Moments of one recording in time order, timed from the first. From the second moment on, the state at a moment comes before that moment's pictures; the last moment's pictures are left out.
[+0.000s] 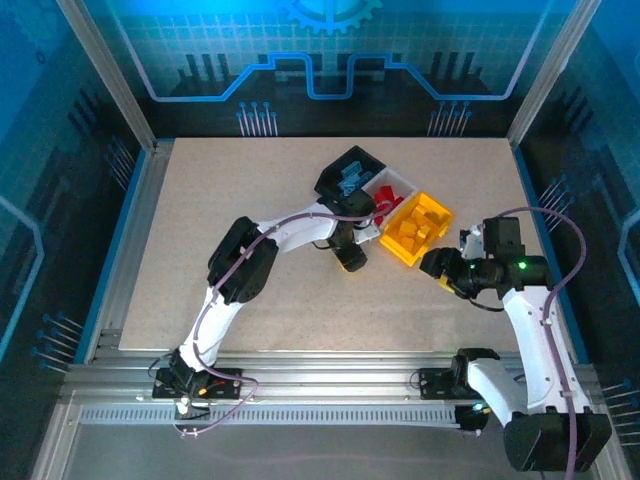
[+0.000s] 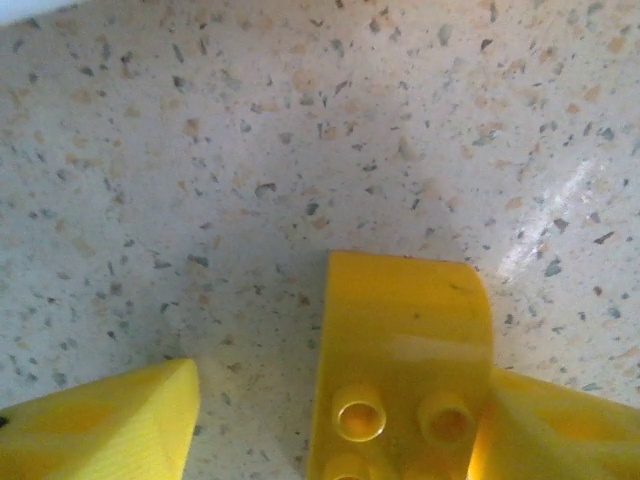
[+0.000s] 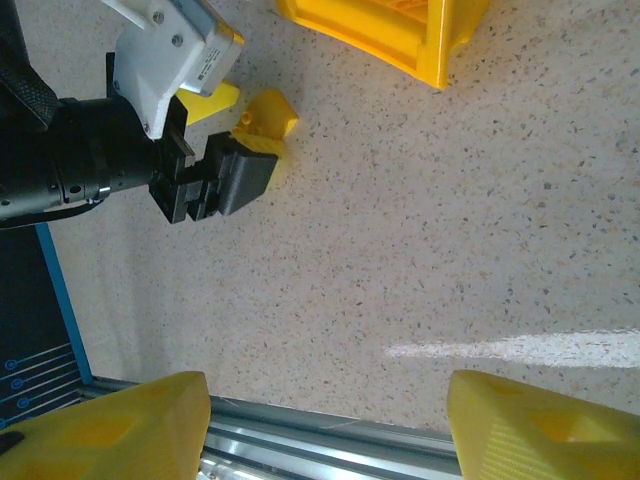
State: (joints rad) left arm -0.73 2.27 1.79 -0.85 0.05 0.22; right arm -0.04 0.90 0.90 -1.11 -0.53 0.50
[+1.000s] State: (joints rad) left arm -0.61 2.17 1.76 -0.89 0.40 -0.23; right arm -0.05 0.89 0.90 -1.08 -0.49 0.50
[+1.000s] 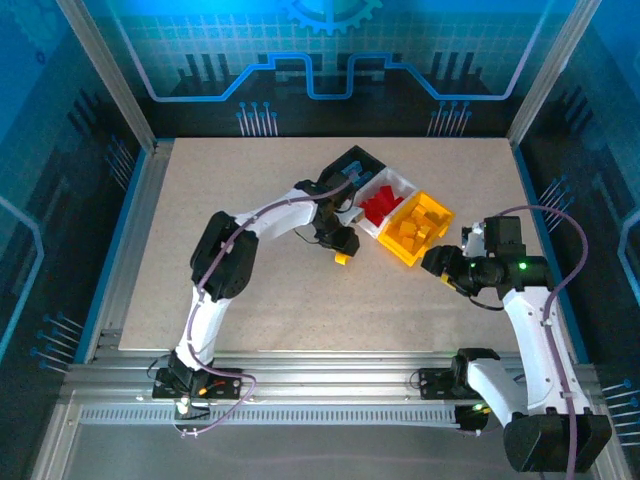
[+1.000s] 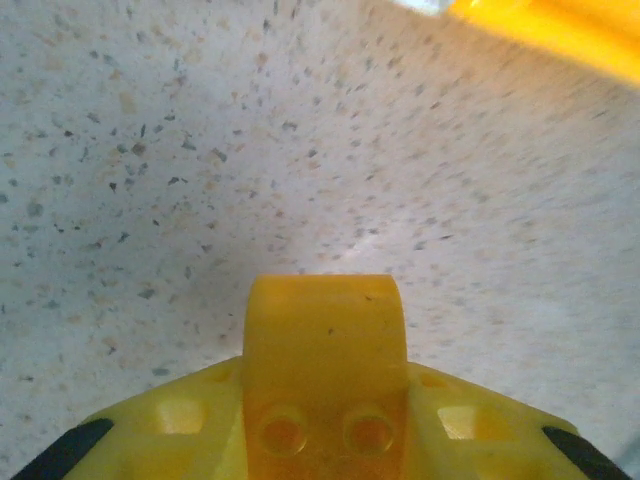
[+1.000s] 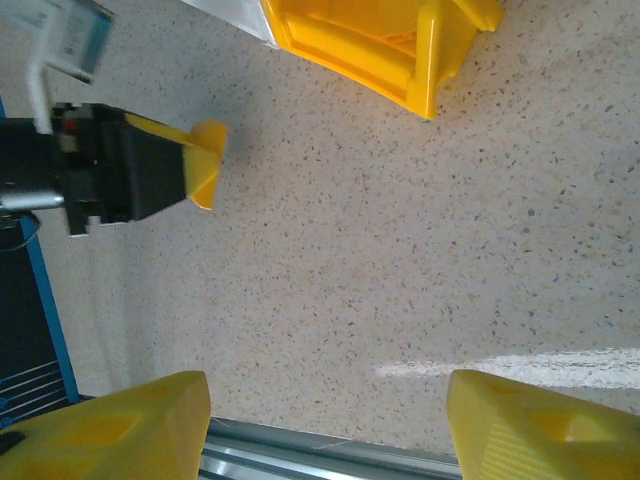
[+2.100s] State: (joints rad) left arm -0.71 2.53 2.45 -0.65 0.51 -0.96; right arm -0.16 0.97 0.90 -1.02 -0.41 0.54
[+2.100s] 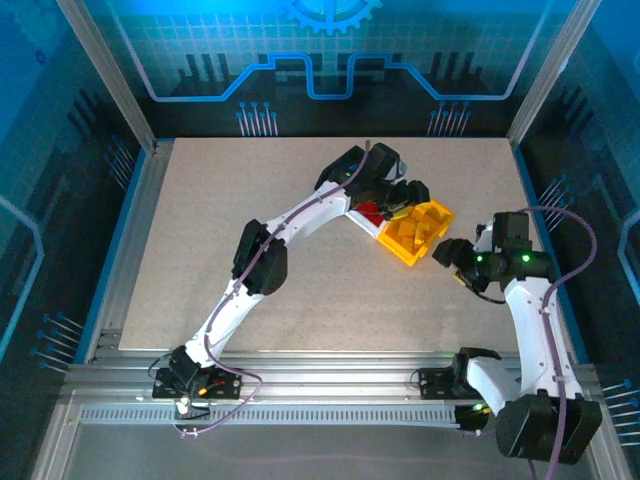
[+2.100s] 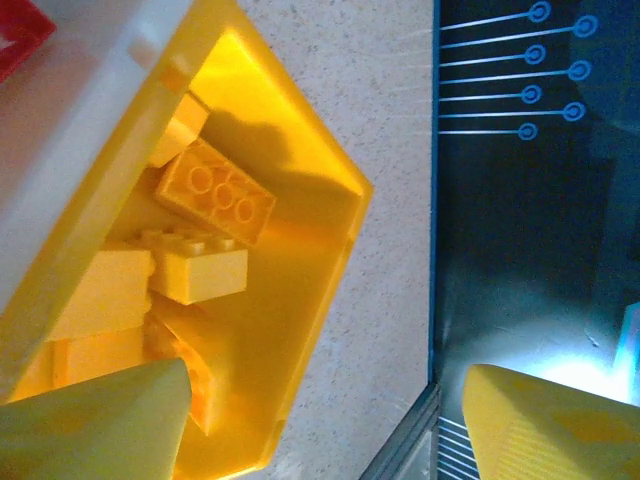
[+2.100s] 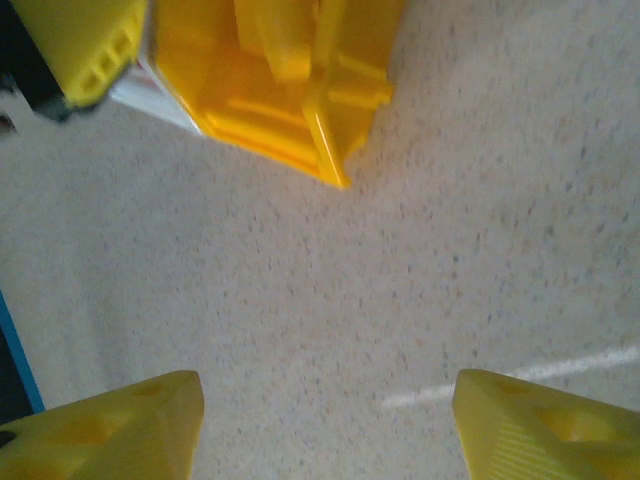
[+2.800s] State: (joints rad) left arm -0.34 1.43 1.05 -0.48 -0.04 -0.52; right arm -0.09 1.42 0.54 0.25 -0.22 0.06
